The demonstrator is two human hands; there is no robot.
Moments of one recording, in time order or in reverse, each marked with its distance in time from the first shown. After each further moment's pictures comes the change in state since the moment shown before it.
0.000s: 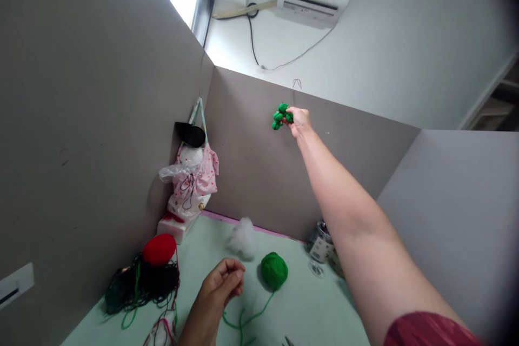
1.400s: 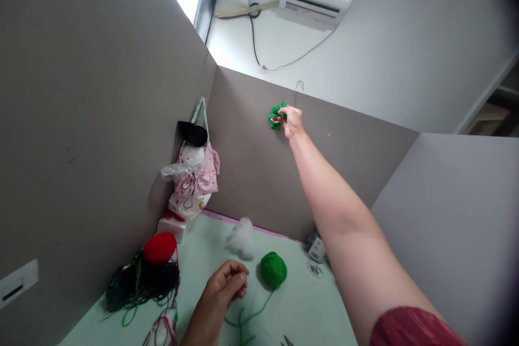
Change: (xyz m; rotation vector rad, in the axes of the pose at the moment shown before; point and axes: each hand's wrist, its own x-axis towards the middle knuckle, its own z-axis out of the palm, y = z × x) left_hand 0.008 -0.008 -0.009 -0.005 -0.142 -0.059; right_hand -0.006 0.004 0.028 0.085 0.112 -0.029
